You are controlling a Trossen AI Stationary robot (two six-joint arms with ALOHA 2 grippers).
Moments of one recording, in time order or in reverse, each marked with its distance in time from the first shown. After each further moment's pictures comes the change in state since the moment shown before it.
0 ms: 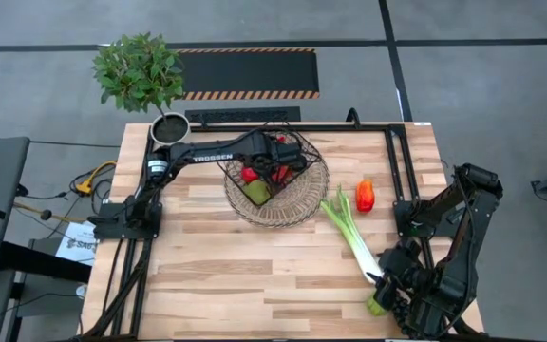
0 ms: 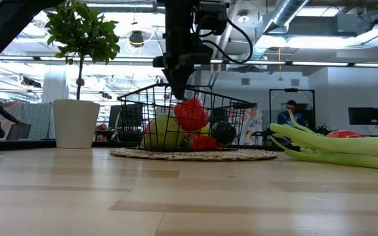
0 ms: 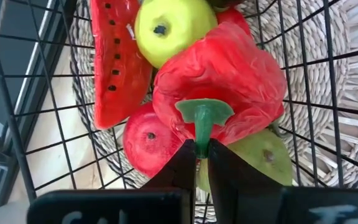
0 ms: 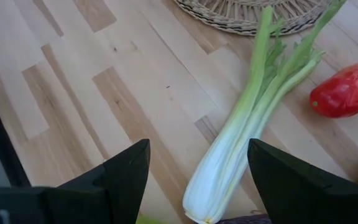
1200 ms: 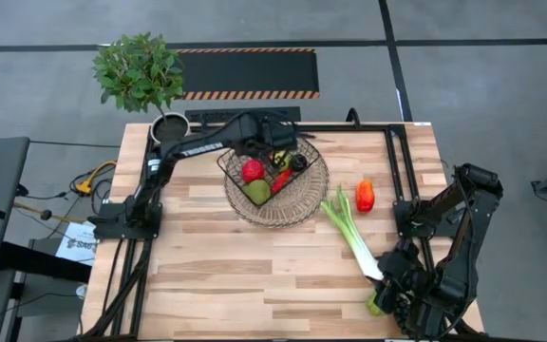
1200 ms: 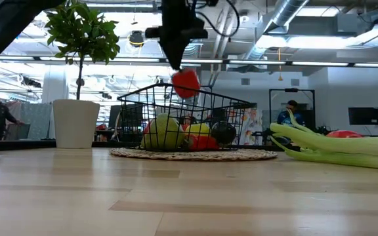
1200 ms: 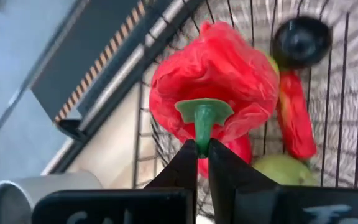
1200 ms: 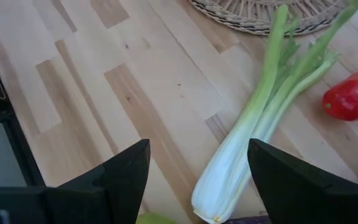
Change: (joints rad) left arm 0.015 -0.001 0.286 -0.230 -0.189 -0.171; right arm 0.002 0.000 0.000 0.053 0.000 -0.046
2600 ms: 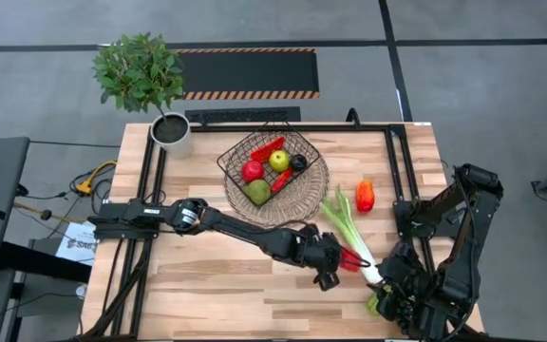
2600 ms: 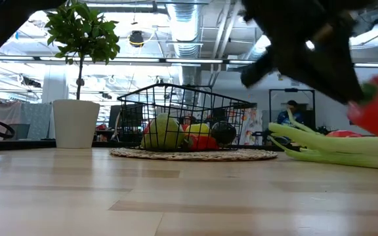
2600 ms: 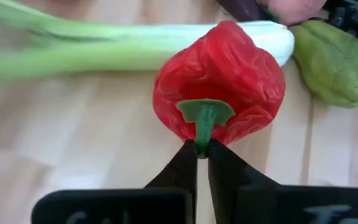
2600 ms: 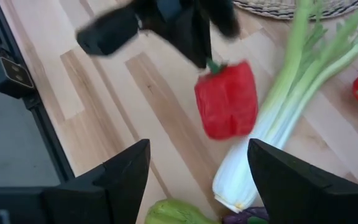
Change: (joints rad) left arm -0.488 0.368 -0.034 0.917 0.240 -0.076; right arm 0.021 0.000 0.000 0.081 -0.021 -0.013
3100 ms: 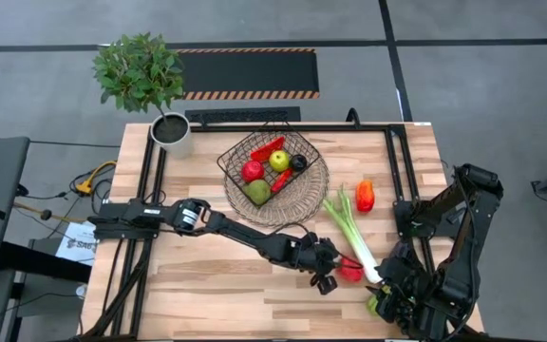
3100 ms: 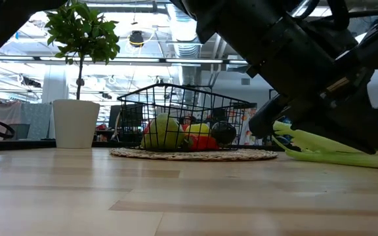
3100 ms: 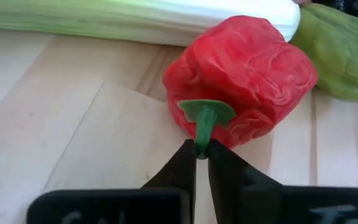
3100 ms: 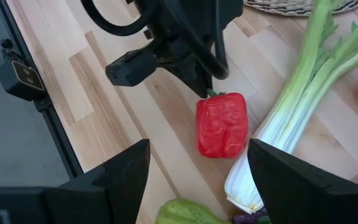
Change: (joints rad) left arm -0.004 0.009 -0.256 0.384 0.071 -0.046; right arm -0.001 0.000 0.000 0.030 0.000 0.007
